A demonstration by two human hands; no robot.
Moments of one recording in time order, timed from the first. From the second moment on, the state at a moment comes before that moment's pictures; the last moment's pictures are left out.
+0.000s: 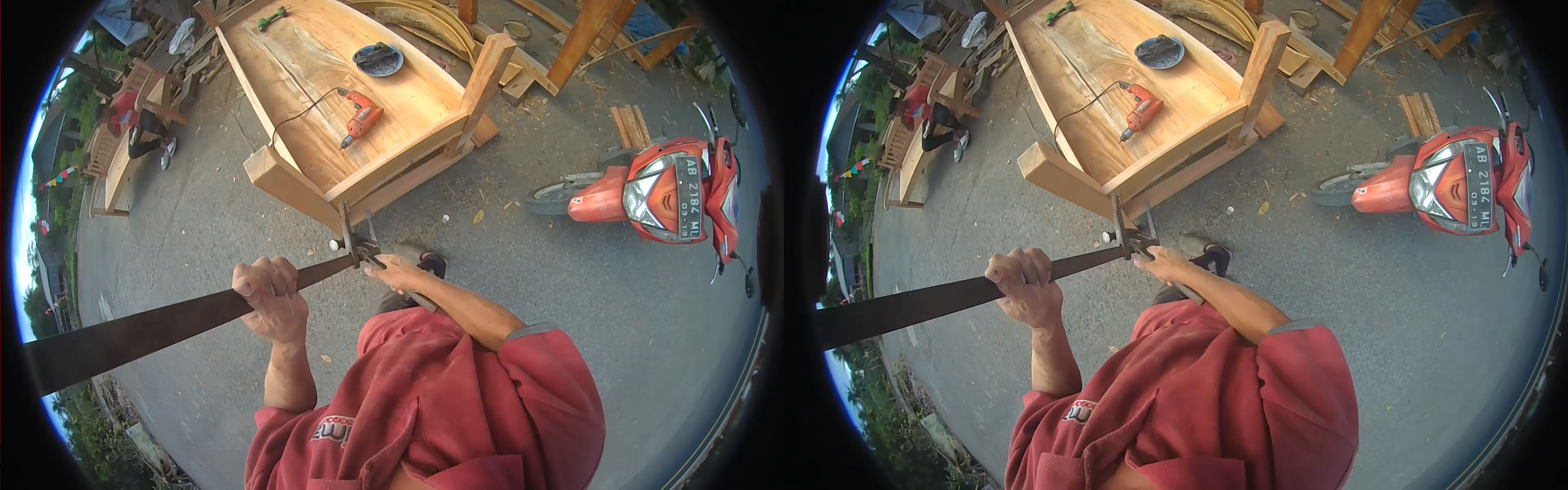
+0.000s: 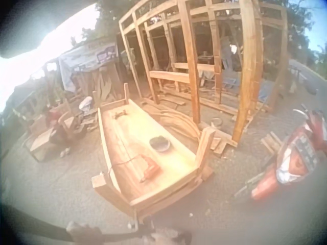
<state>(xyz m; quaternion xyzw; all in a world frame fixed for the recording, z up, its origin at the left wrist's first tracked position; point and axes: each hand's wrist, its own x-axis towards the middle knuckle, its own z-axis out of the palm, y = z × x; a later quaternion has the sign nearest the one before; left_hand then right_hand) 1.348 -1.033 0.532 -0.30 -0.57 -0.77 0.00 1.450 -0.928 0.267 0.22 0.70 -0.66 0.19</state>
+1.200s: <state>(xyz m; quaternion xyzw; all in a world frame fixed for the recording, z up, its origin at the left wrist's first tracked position) 1.274 -0.896 0.552 -0.18 -0.66 -0.70 0.18 1.375 -0.771 0.296 0.07 0.87 -0.48 0.13</state>
